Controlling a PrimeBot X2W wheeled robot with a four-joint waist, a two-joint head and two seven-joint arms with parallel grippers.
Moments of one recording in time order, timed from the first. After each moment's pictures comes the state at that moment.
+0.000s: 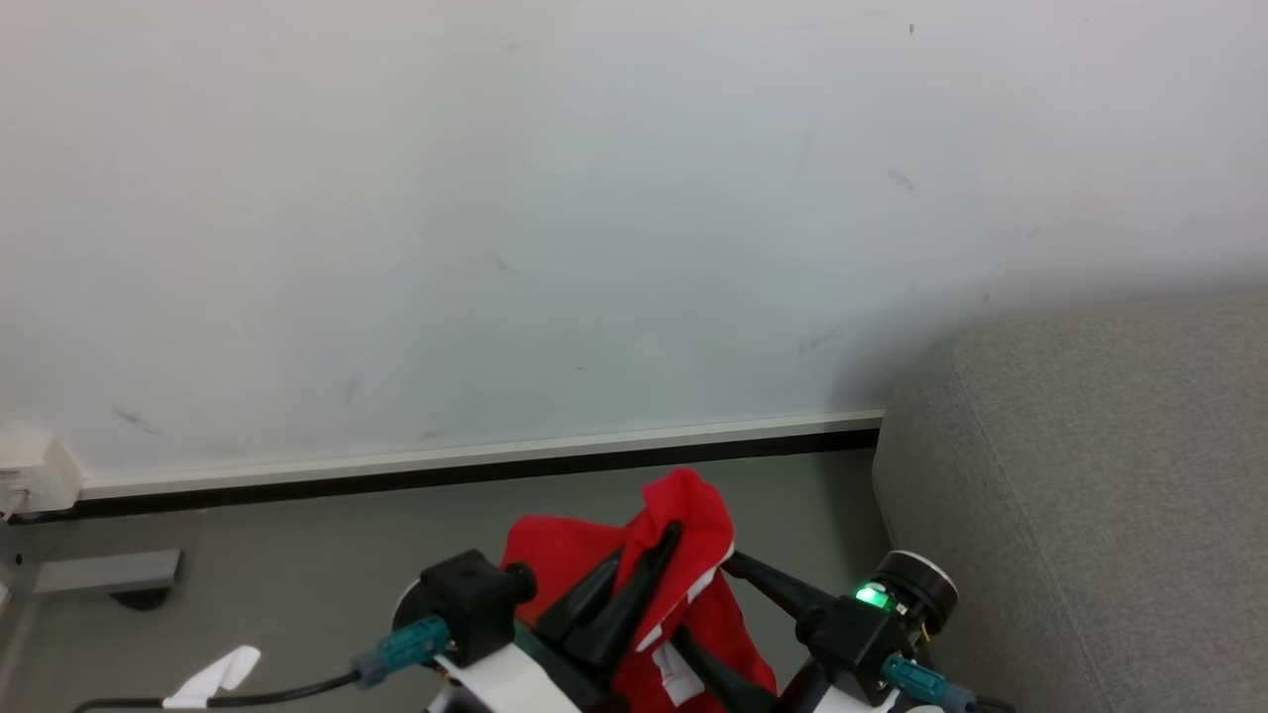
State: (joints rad) left arm -0.25 0.29 -0.64 -0.03 -0.54 -0.03 -0.13; right arm -0.44 -0.18 0.91 0.35 0.42 0.13 -0.26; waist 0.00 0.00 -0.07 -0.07
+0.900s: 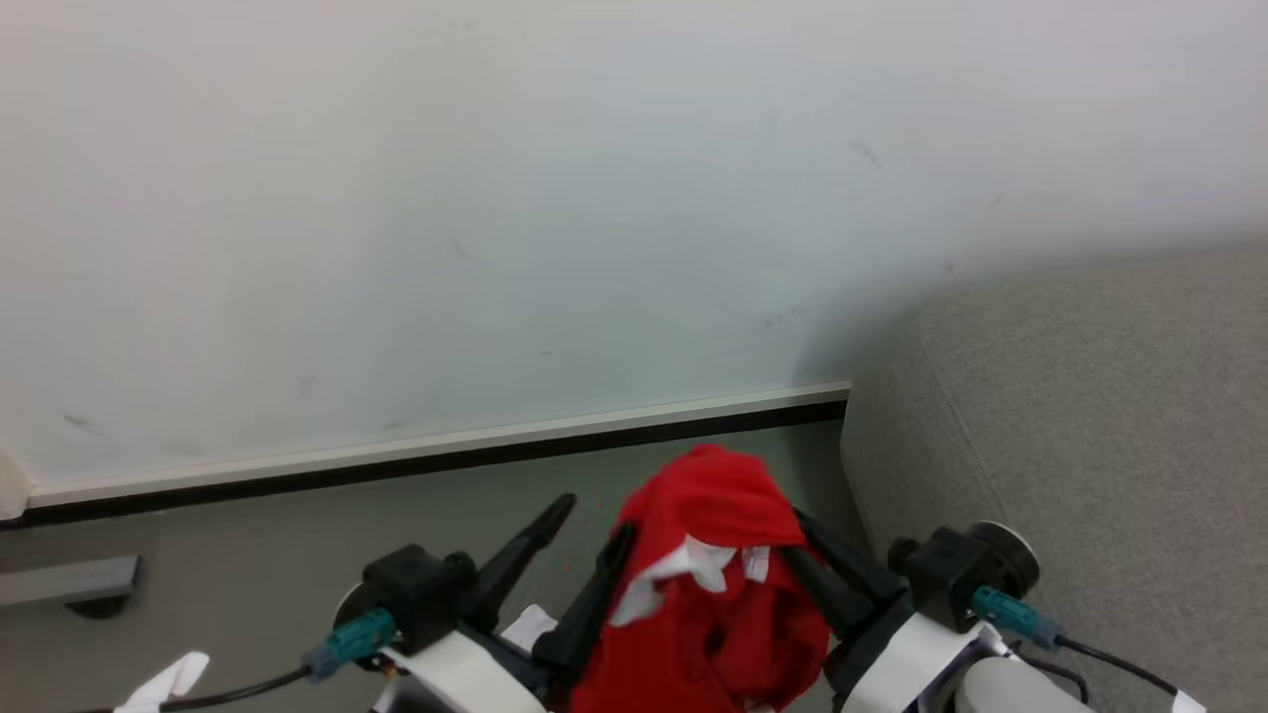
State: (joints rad) left arm -0.25 0.33 -0.62 -0.01 -0.59 -0.02 -0.14; right arm -0.47 -0.22 0.84 0.38 0.57 0.13 -0.26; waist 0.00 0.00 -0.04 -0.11
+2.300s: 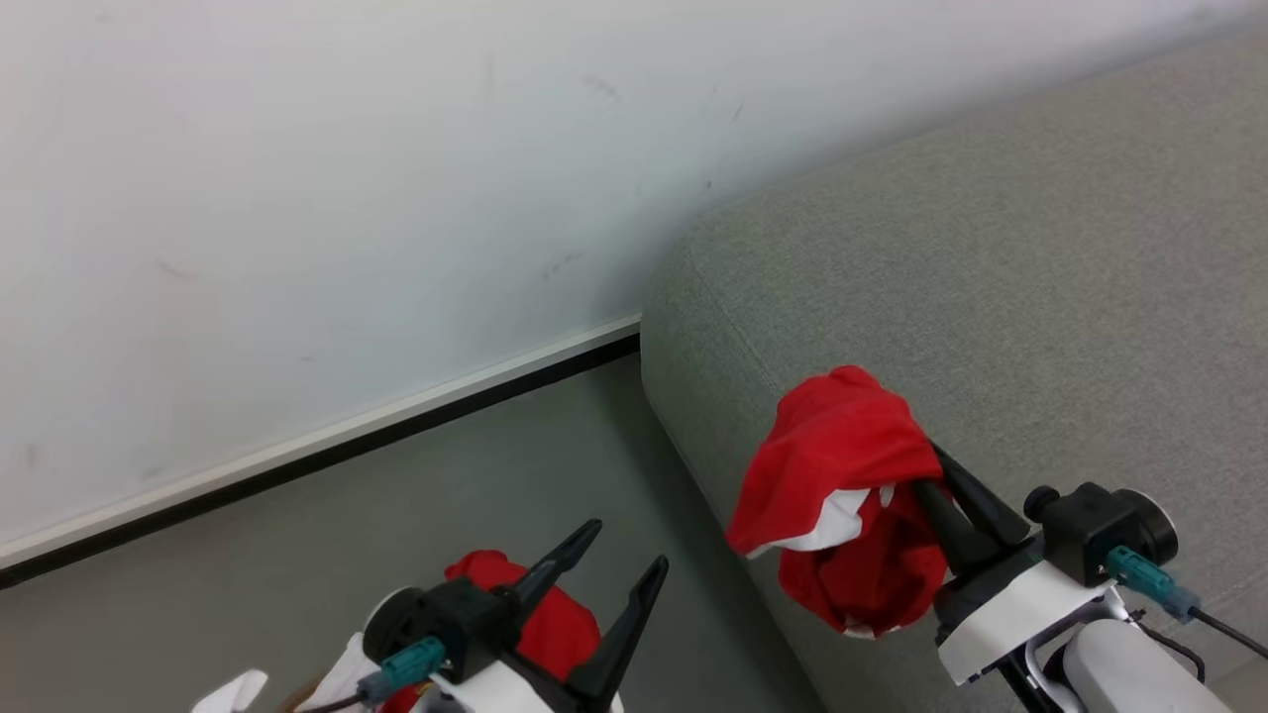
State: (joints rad) left arm -0.27 0.30 -0.70 0.16 -0.48 -0.05 -0.25; right arm -0.41 -0.29 0.56 0.36 0.48 0.13 -0.26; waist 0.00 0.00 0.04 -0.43
